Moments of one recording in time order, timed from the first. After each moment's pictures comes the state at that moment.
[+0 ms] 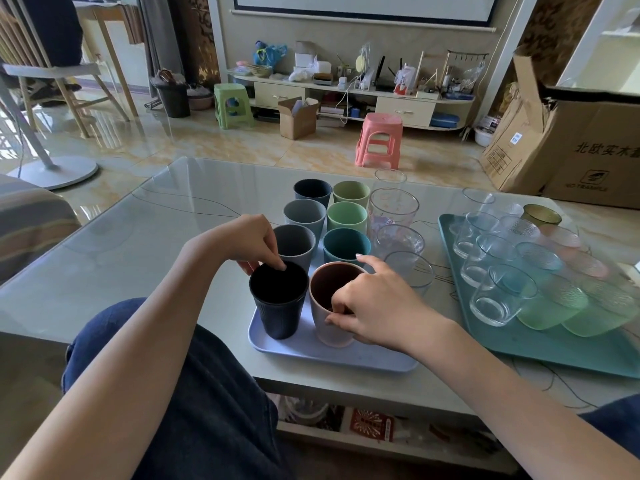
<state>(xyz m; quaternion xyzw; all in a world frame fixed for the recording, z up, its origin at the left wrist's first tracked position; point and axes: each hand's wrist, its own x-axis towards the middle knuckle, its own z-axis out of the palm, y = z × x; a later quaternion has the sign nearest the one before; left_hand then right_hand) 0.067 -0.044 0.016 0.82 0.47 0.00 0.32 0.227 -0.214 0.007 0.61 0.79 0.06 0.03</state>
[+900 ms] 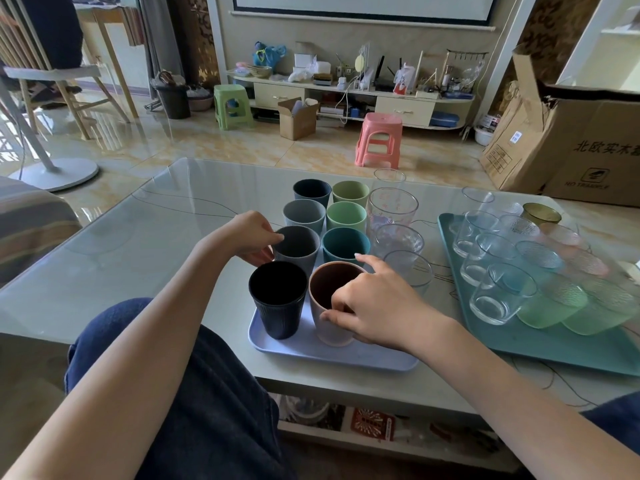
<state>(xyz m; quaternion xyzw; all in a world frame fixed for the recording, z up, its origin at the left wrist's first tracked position) 0.079 -0.038 0.009 0.74 0.55 0.09 0.38 0.229 -0.215 0.009 0.60 0.80 0.05 0.02</state>
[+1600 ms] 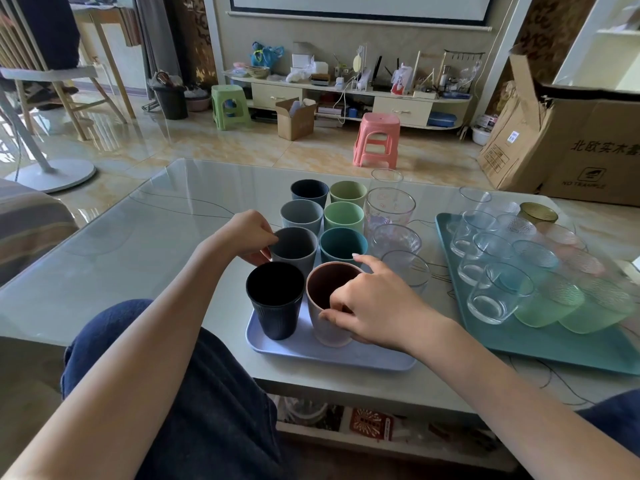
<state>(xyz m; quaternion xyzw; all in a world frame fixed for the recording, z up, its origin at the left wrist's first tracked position) 0.080 -0.036 0.007 0.74 0.56 0.10 0.36 0.229 -0.216 0.010 0.60 0.80 0.04 0.01</state>
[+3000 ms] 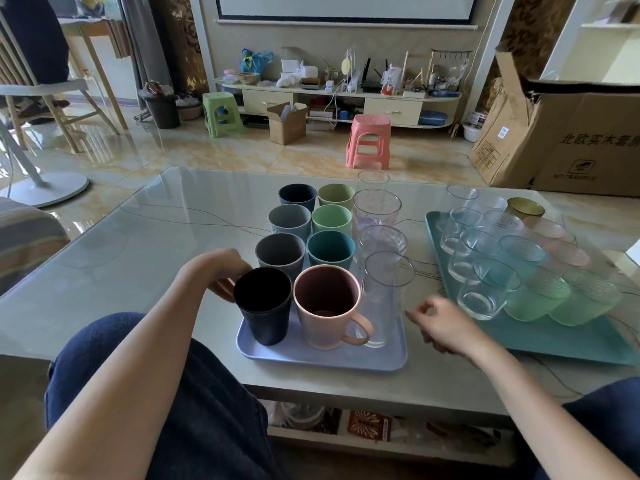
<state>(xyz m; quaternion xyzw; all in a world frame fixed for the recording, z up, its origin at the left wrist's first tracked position) 0.065 -0.032 -0.024 0.68 0.61 -0.02 0.40 0.345 -0.247 -0.075 0.83 0.41 -0.29 -0.26</state>
